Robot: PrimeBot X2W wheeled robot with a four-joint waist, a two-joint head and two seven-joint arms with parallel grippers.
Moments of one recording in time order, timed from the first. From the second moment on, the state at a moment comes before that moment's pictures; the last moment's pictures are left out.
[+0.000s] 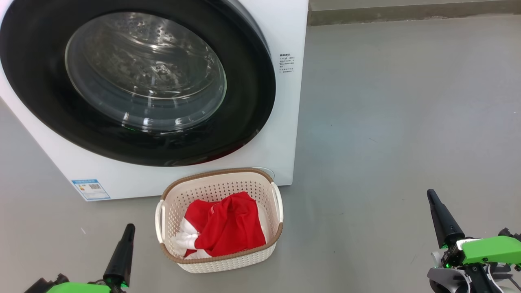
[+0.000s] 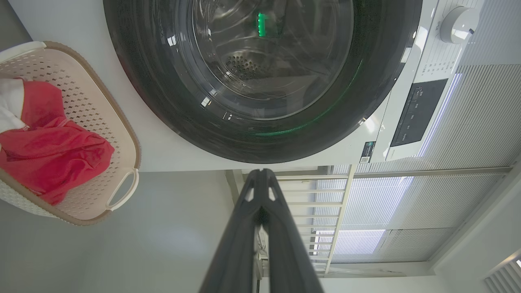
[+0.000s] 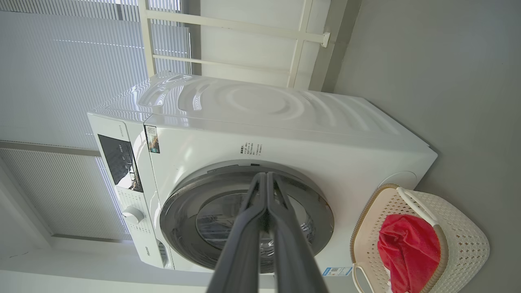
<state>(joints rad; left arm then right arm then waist) -0.07 0.04 0.08 0.27 -1.60 -0.12 0.11 -0.06 -0.04 -0.13 0.27 1.60 0.13 0.11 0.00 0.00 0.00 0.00</state>
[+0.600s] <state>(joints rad) -0.07 0.04 0.08 0.27 -1.60 -0.12 0.11 -0.06 -0.04 -0.13 0.27 1.60 0.13 0.11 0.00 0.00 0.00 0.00</state>
